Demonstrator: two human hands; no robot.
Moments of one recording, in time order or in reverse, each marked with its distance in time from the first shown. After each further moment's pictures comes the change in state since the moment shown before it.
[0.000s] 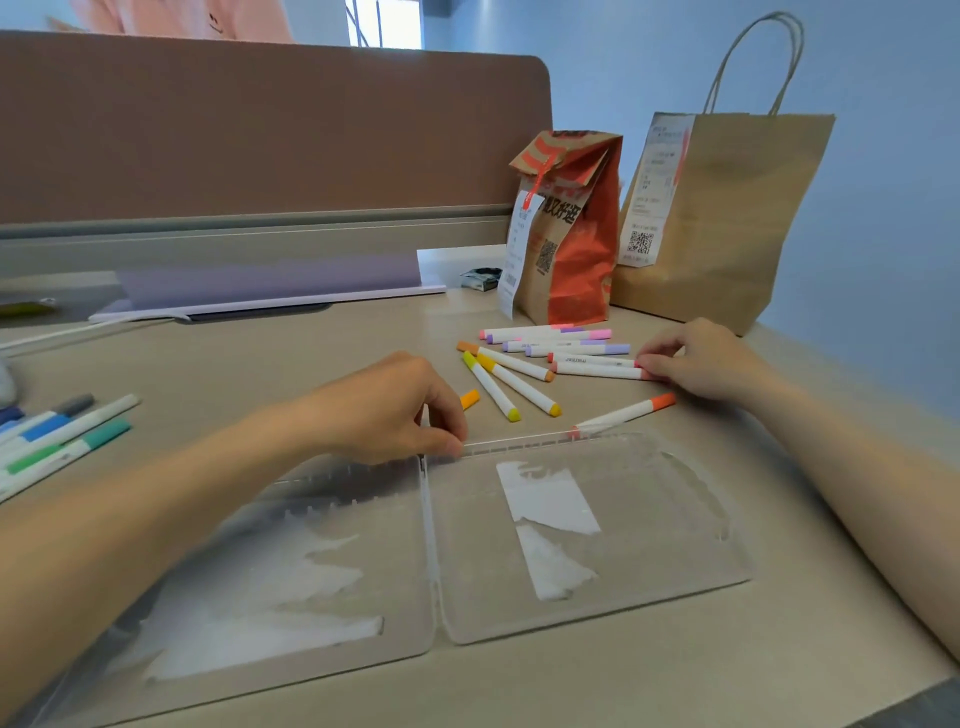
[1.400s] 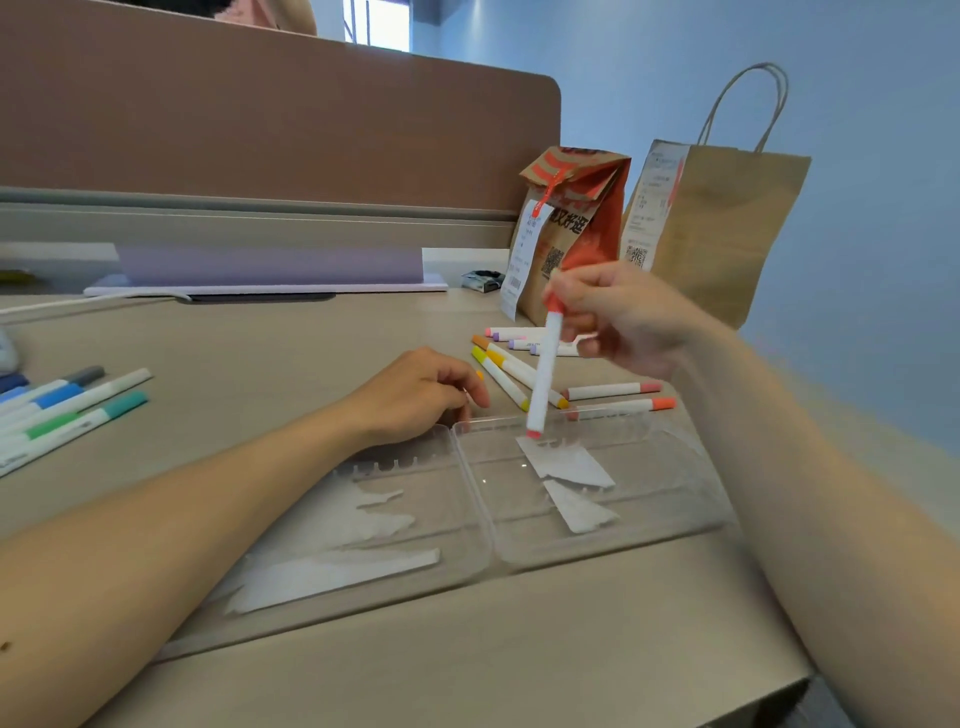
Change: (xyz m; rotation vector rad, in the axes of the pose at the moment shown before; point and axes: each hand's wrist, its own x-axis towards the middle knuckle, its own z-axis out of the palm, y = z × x) left_hand 0.003 -0.023 0.027 -0.545 0.202 -0.074; right_hand -0.049 -0.155 -0.020 0.955 -0.297 -0.062
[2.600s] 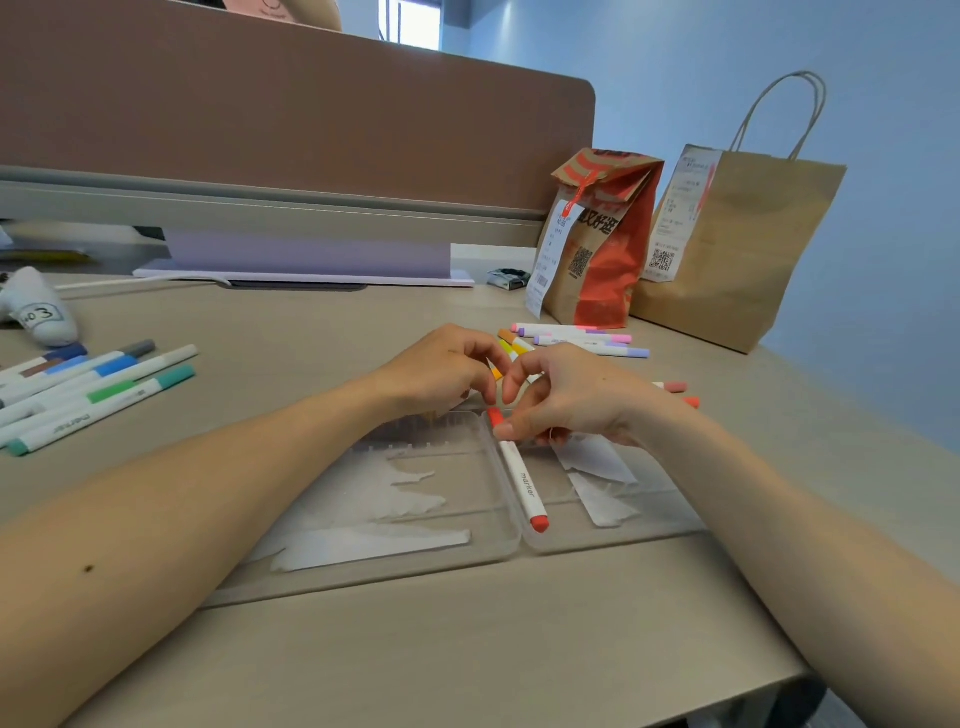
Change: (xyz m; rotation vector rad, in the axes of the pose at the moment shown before) left_hand 0.001 0.009 -0.008 -0.044 0.034 -0.021; right_hand -0.013 0.035 0.066 -0.444 -0.170 0.106
